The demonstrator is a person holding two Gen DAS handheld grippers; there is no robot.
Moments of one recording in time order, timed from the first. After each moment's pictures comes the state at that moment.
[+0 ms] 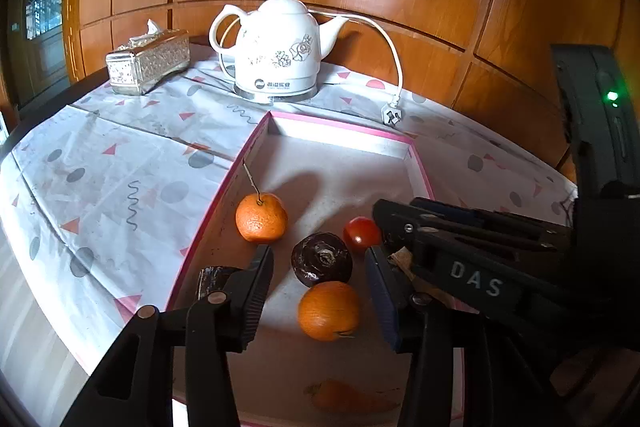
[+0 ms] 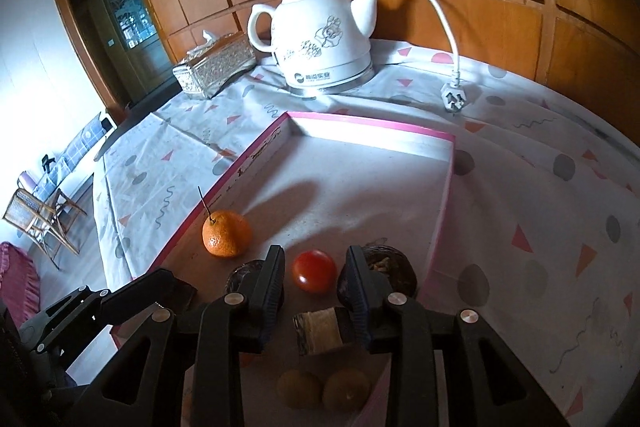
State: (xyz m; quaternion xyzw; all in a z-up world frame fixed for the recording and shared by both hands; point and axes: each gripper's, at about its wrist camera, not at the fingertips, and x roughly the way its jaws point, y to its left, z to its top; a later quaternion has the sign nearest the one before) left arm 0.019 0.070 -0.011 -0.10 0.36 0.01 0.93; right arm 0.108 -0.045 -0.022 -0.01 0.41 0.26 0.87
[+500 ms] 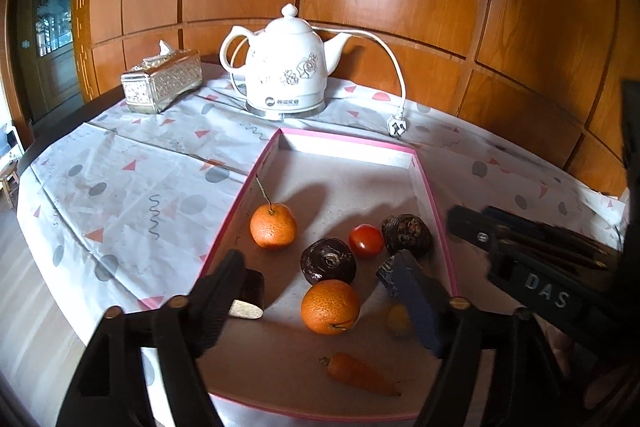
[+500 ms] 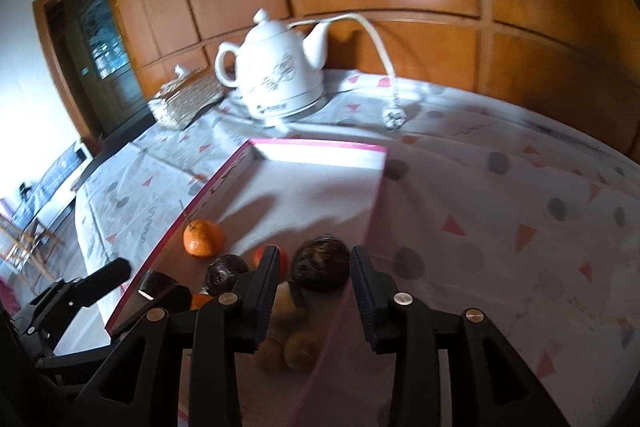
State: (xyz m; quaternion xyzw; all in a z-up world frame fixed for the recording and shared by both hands) left arm 0.002 0.063 0.003 -0.08 0.34 0.03 0.94; right arm 0.073 -0.086 -0.001 0.01 0.37 0.18 0.91
